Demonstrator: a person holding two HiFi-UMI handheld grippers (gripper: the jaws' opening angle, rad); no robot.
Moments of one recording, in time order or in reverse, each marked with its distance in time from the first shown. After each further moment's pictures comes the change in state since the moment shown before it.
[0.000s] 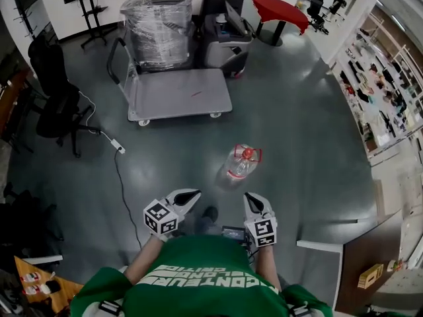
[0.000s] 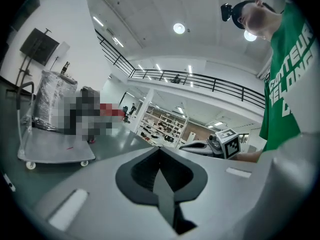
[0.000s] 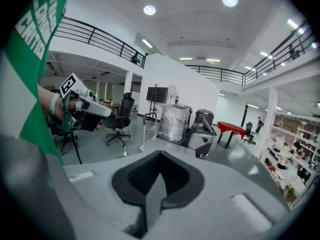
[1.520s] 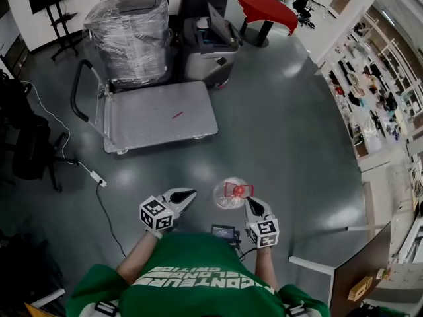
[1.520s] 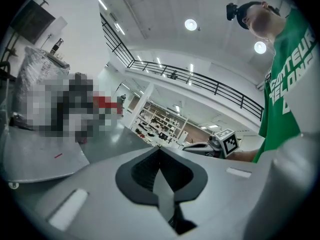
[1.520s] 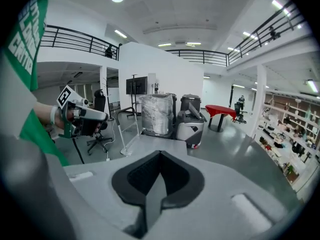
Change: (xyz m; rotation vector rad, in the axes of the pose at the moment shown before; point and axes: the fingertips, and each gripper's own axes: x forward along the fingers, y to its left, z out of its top) left arm 0.168 0.246 0.122 -0.065 0.074 -0.122; right arm 0.222 -0.183 0.053 0.212 0.123 -0.099
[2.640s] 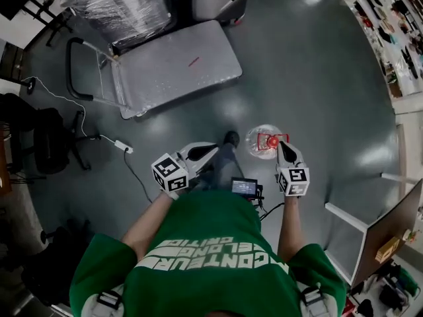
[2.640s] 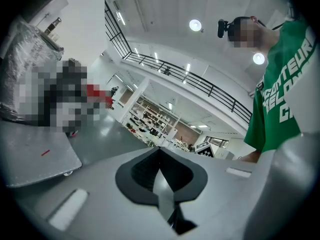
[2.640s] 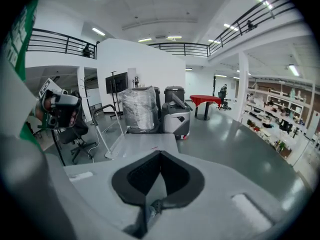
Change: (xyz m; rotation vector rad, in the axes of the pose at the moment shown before) left arm 0.026 0.077 0.024 -0.048 0.036 -0.143; right arm 0.109 -0.061 -0.038 0.150 0.039 -0.139
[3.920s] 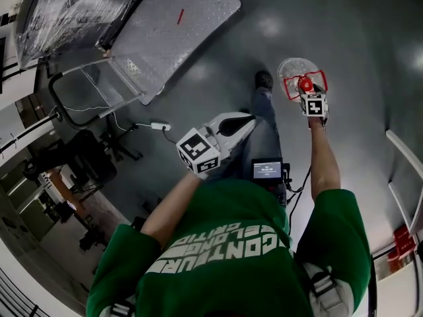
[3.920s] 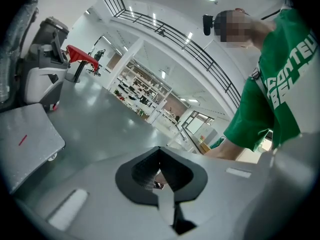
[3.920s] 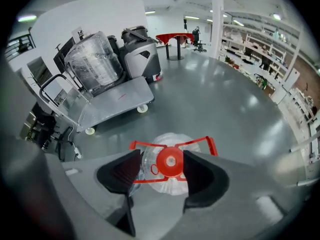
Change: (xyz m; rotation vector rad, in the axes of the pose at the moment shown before) left arm 0.151 0.036 -0.085 -0.044 0.398 -0.152; right arm 0.182 -0.119 -0.342 0.340 0.550 -0.159
